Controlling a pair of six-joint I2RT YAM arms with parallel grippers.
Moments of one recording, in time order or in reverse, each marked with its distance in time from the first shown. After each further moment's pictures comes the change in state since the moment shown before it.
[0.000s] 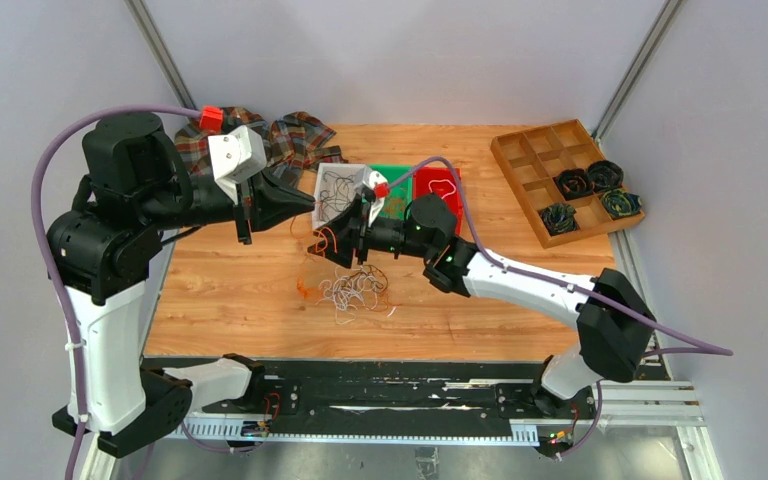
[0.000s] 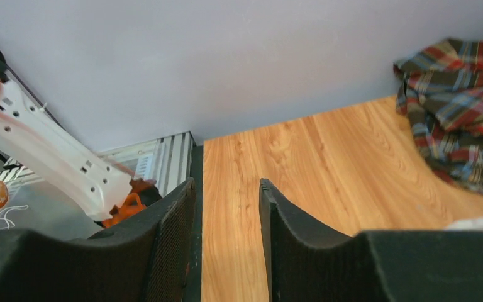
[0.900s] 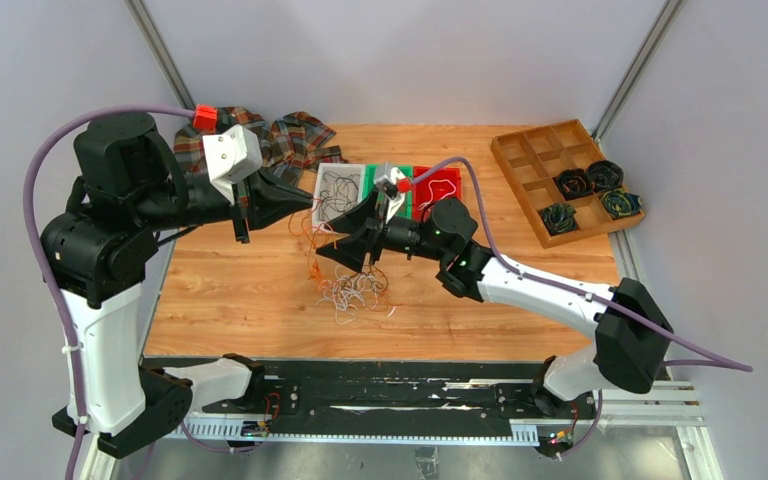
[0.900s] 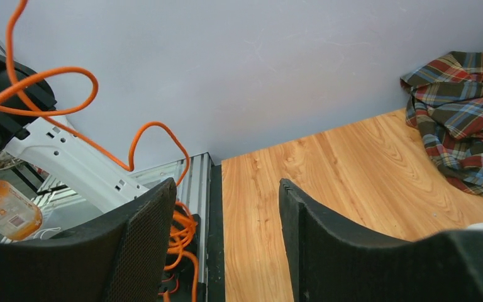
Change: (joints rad) left arm 0.000 0.008 0.032 0.002 -0.011 0.004; right arm -0.016 -0.107 -0.113 0.071 0.024 0.121
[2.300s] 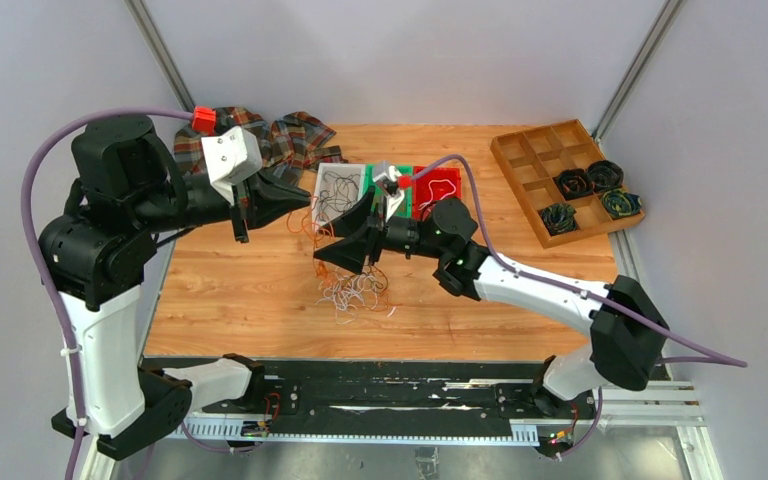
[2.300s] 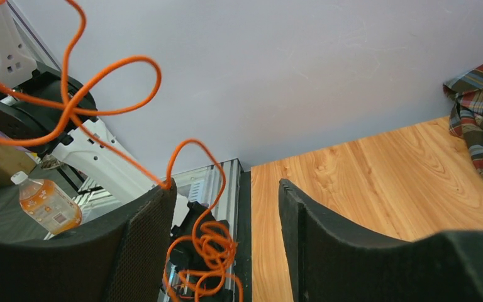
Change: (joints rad) left arm 0.000 -0.008 -0.001 0.000 -0.029 0.018; right arm 0.001 0.013 -0.003 0.074 -0.065 0.102
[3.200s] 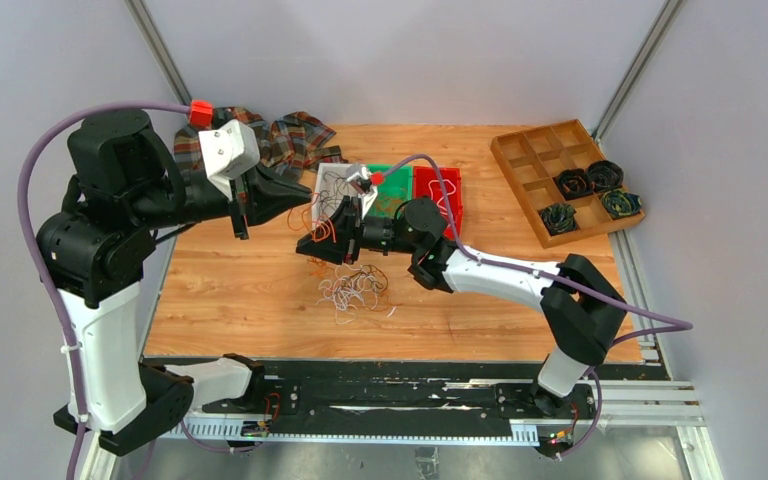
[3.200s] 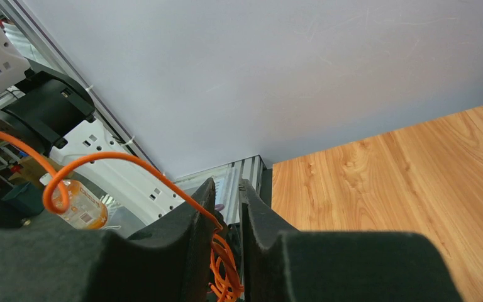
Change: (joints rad) left arm 0.000 0.021 0.035 0.000 0.011 -0.023; right arm 0.009 0.227 0.109 0.135 -0.068 0.123
